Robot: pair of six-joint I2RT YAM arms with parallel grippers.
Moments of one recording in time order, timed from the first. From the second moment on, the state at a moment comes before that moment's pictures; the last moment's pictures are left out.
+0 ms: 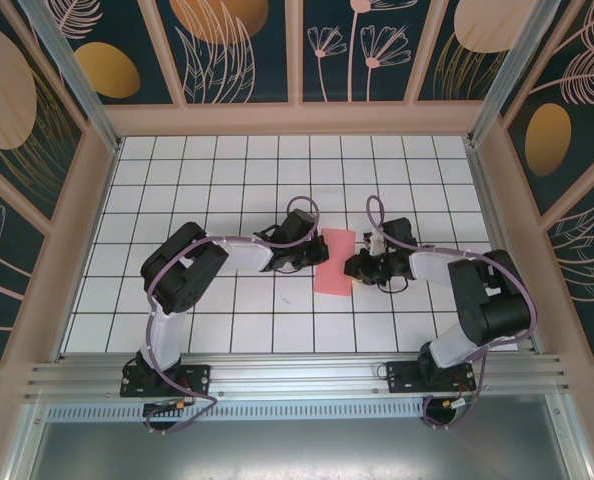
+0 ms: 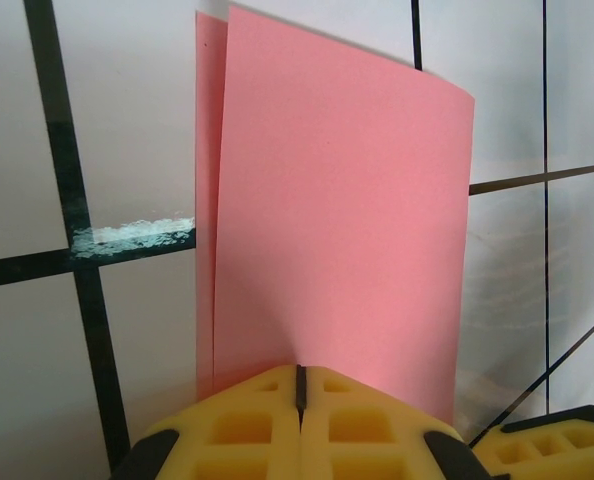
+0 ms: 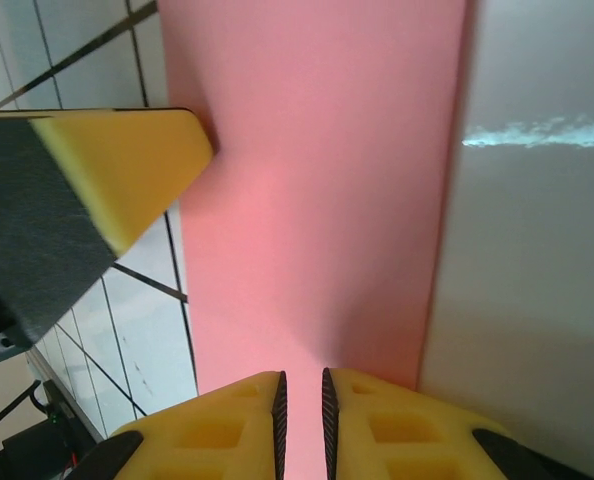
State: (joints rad) left arm -0.79 2.04 1.11 0.11 0.25 -0.91; right arm 0.30 1.54 0.59 -0.11 -0.66 0.57
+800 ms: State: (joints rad) left arm -0.79 2.04 1.10 0.13 0.25 -0.91; right arm 0.36 1.46 0.49 -0.11 -0.65 0.61
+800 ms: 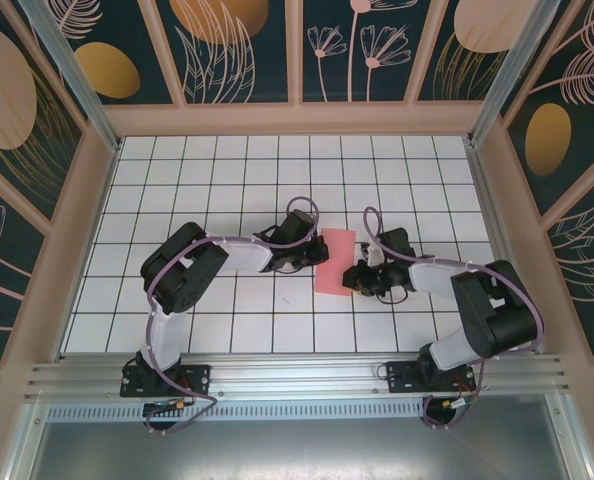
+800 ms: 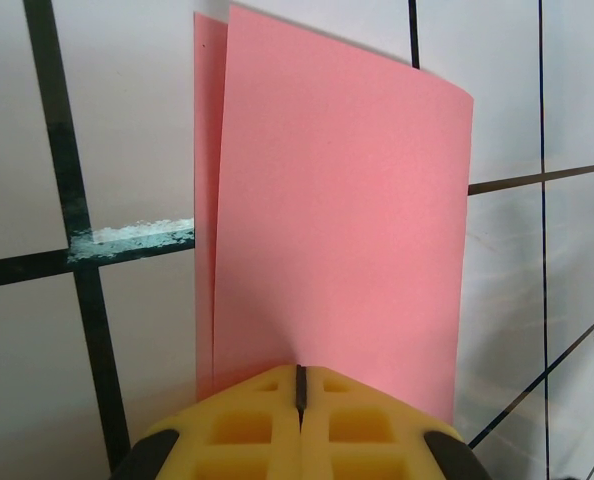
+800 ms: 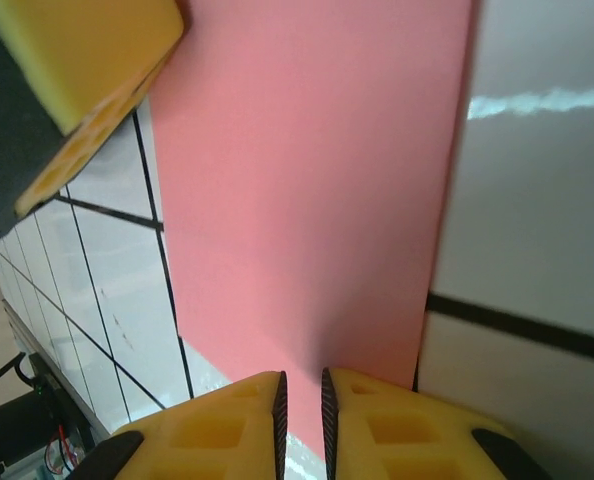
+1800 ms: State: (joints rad) left arm -0.79 2.04 1.10 0.13 0.25 -0.91; right arm 0.30 1.55 0.70 -0.11 -0.64 0.60
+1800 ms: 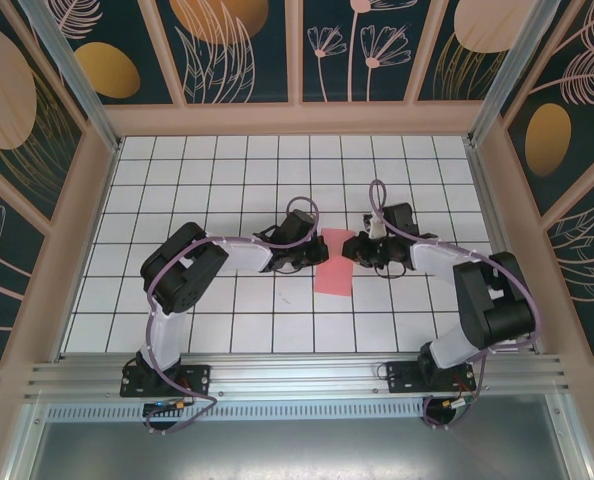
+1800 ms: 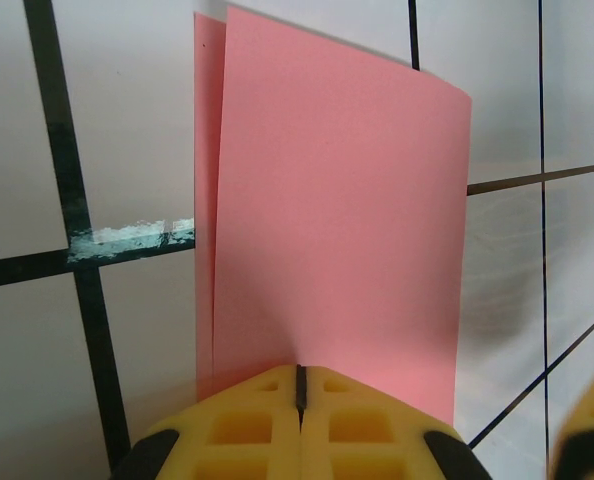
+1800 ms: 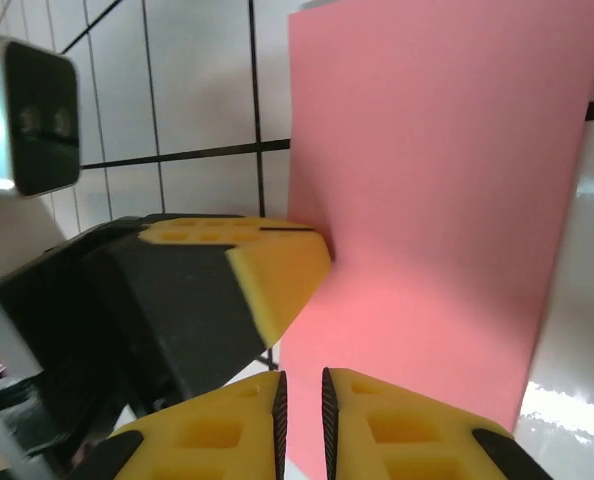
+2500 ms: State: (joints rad) left arm -0.79 2.04 1.10 0.13 0.25 -0.91; right arm 0.22 1.72 0.88 -0.16 -0.67 0.52
